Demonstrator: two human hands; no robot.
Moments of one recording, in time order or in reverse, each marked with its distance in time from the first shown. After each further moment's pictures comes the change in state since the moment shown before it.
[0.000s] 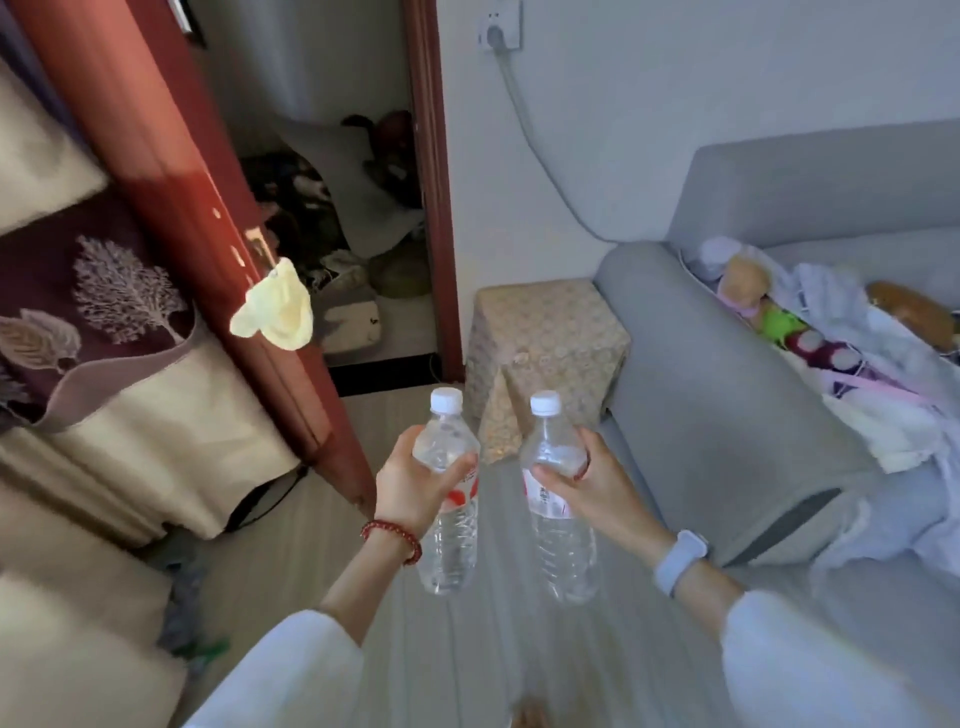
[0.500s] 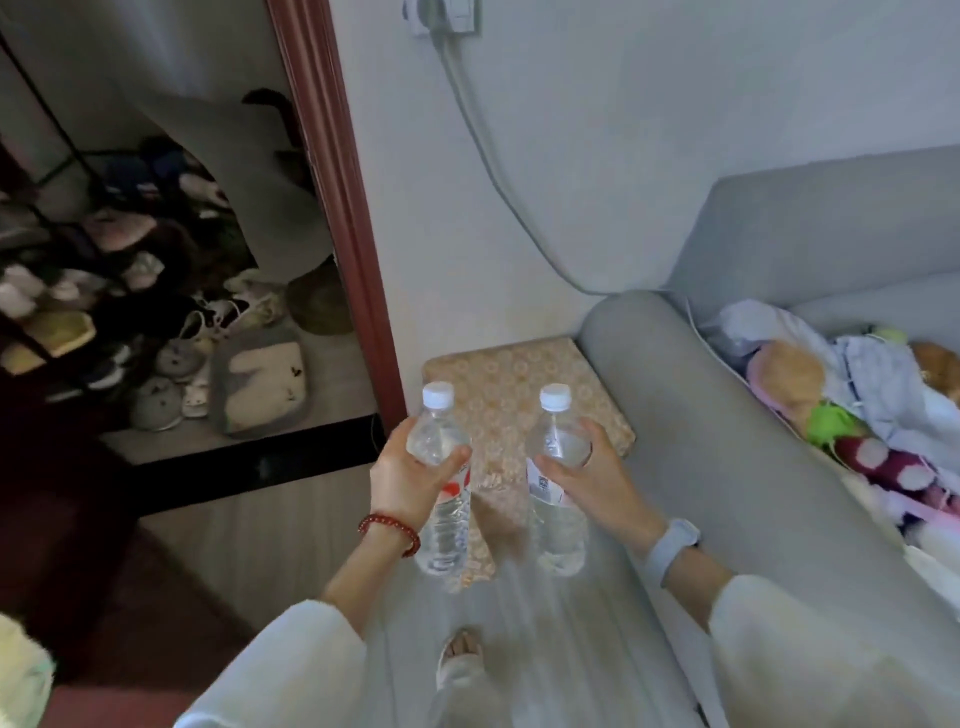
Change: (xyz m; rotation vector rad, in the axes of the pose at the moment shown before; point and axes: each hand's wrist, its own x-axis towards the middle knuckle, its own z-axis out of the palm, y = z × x) left_hand 0.438 0.059 0.151 -0.048 -0.064 0.014; right_hand 0.443 0.033 -0.056 0.007 0.123 0.134
